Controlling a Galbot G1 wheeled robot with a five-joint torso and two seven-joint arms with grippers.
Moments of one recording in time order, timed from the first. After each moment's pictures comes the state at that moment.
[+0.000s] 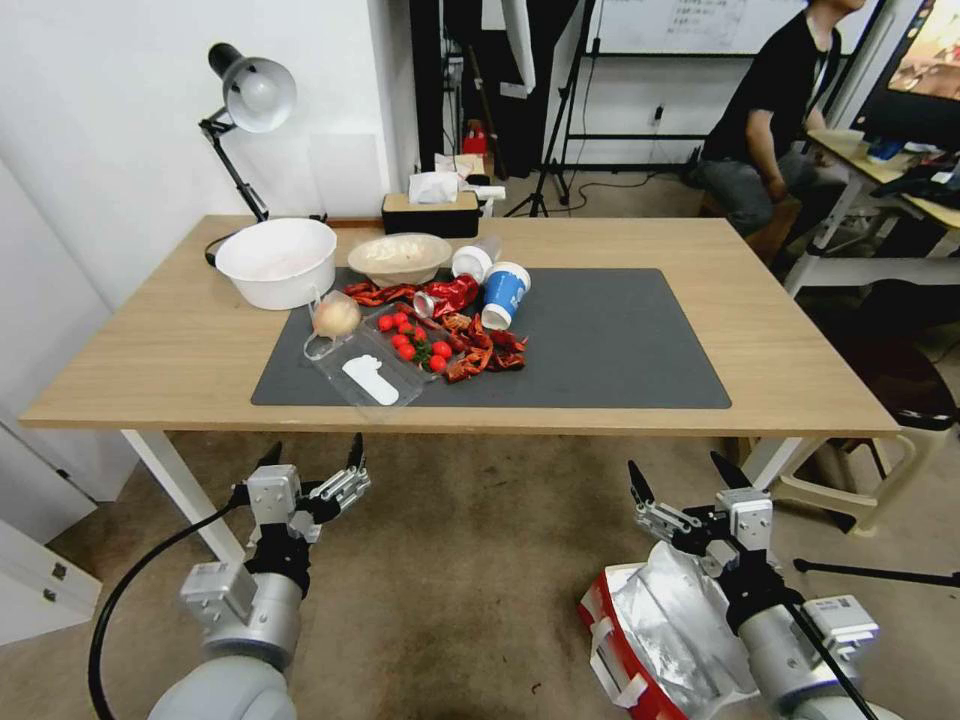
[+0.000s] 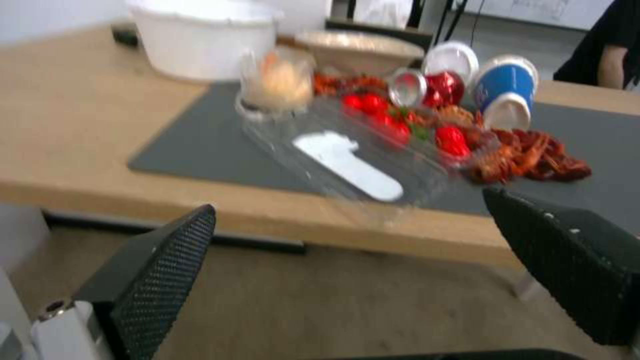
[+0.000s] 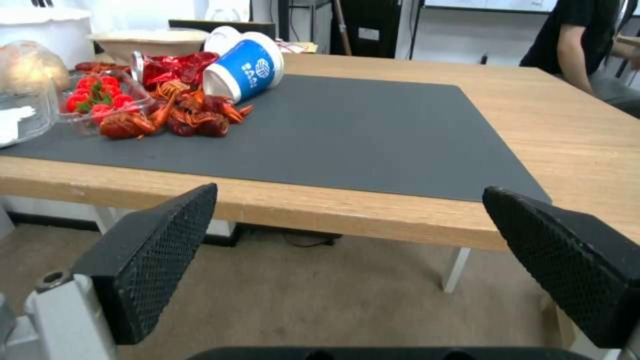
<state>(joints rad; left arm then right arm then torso) 1.74 -1.35 -0.45 -2.37 -0.35 0.23 -0.27 -1.84 1.50 0.68 2.38 0.09 -0.16 -0.19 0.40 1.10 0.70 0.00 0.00</state>
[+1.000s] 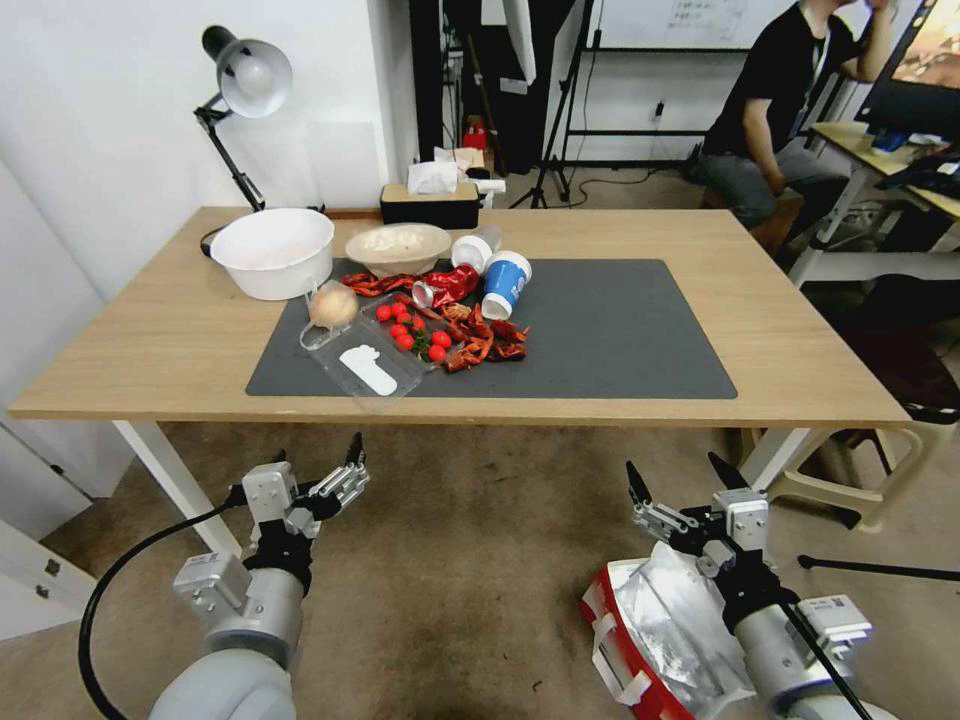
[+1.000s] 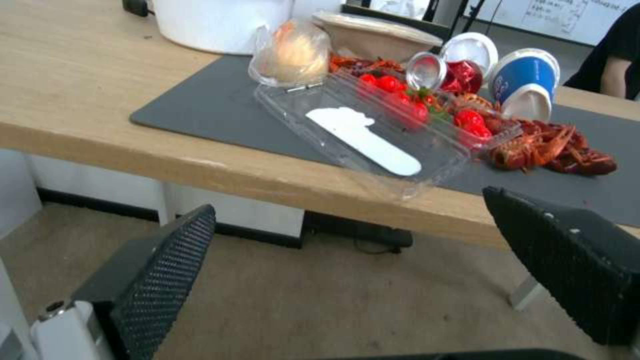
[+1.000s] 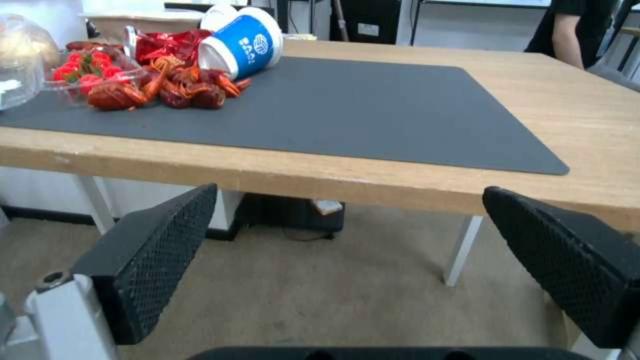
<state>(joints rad) 1.73 -1.32 -0.44 -2.37 -0.46 0.21 -0.33 -1.84 1.51 0.67 2.37 0.09 -0.16 -0.19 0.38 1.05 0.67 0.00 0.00</state>
